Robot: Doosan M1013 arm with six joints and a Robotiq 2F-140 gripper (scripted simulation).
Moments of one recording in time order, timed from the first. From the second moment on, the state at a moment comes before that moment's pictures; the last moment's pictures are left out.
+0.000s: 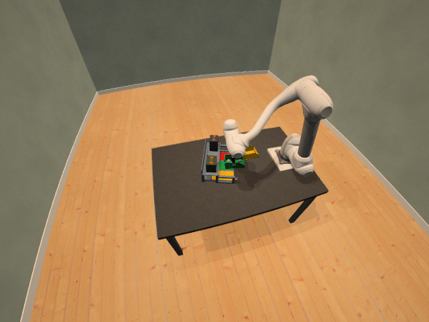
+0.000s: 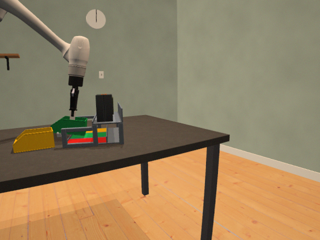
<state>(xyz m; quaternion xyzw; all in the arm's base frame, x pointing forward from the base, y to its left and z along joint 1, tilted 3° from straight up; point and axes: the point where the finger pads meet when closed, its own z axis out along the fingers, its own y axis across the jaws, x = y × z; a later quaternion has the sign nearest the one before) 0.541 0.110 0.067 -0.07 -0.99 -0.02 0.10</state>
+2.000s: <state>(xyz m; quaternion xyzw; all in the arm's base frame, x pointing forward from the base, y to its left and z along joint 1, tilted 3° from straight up) 0.541 0.110 0.057 -0.07 -0.99 -0.02 0.10</state>
